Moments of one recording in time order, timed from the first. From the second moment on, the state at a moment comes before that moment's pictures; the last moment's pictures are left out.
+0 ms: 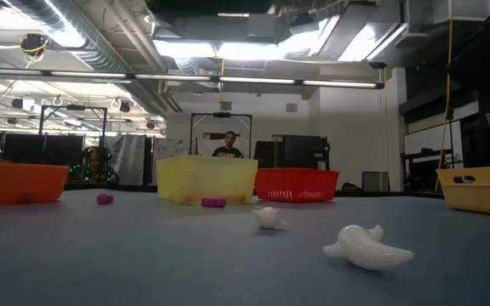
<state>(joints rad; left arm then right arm) -0.64 1.87 1.09 0.32 -0.77 -0.05 0.87 1.80 0.85 0.40 0.65 0.65</state>
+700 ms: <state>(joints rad) -0.62 1.87 1.09 0.32 -0.74 -0.05 0.76 1.92 1.00 0.39 0.65 0.49</state>
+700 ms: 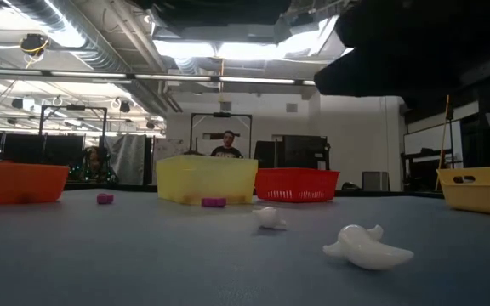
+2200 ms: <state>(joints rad) -0.62 1.87 1.09 0.32 -0.73 -0.05 0.77 2.16 1.07 0.41 0.69 0.59</state>
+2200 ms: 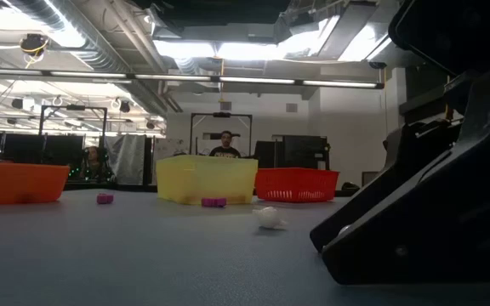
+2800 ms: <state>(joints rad) -0.62 1.87 1.09 0.32 -0.73 -0.05 0.77 2.16 1.07 0.39 0.70 0.60</state>
